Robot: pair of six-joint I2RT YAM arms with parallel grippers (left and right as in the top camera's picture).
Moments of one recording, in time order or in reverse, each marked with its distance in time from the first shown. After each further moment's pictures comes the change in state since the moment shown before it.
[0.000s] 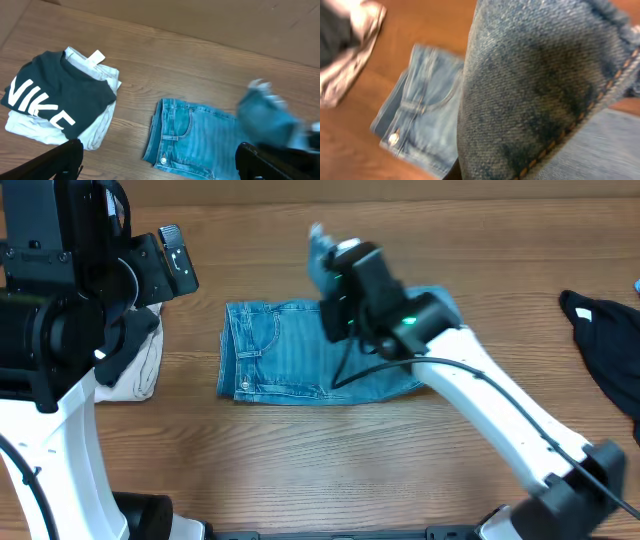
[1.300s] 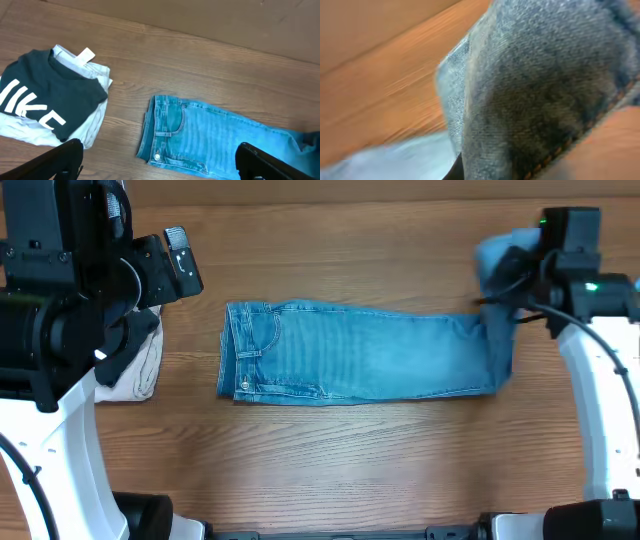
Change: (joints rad) left arm 0.000 0.000 0.000 -0.003 0.052 0.008; right arm -0.651 -0.163 -0.009 -0.152 -0.021 0.155
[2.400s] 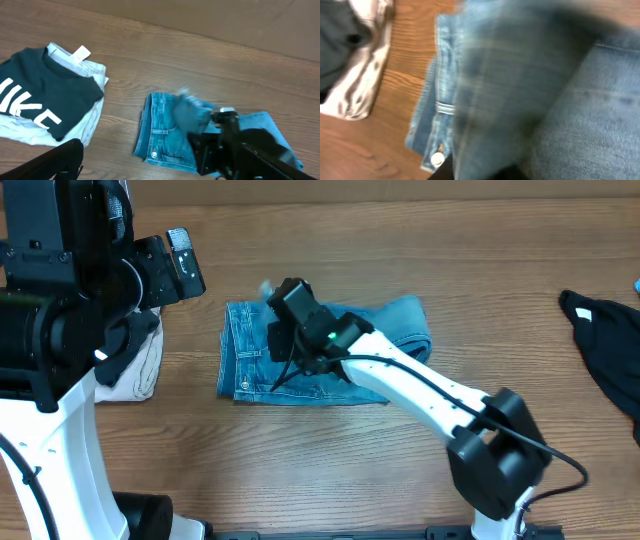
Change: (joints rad) left arm 0.000 0.000 0.000 -0.005 0.020 0.000; right arm 0.771 0.412 -0.004 0.355 -0.031 0.183
